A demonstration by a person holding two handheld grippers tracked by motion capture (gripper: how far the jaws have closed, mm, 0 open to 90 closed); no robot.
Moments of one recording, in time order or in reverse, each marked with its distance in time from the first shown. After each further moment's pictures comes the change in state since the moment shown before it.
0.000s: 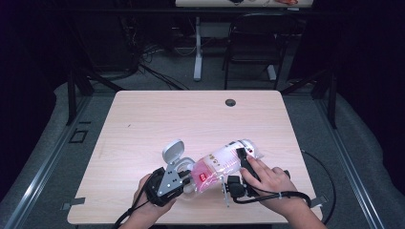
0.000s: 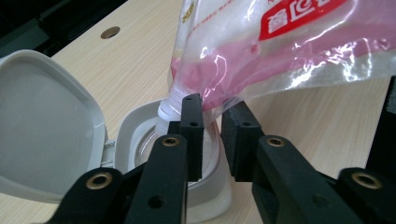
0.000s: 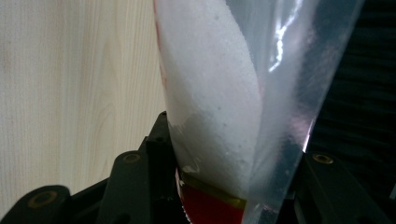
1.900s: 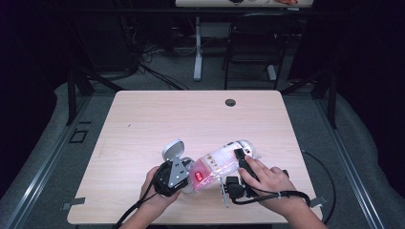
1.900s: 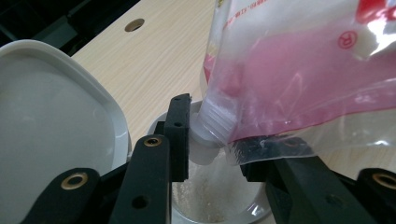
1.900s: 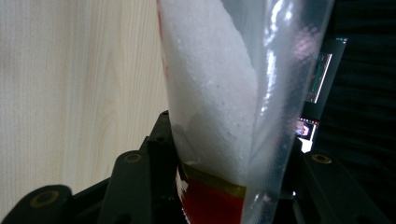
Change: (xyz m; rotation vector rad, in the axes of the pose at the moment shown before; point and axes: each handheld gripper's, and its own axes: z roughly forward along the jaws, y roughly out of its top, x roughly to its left) left arm 0.010 -0.001 0.032 0.030 0.113 0.032; right arm -0.005 0.005 -0.005 -0.009 0.011 -0.021
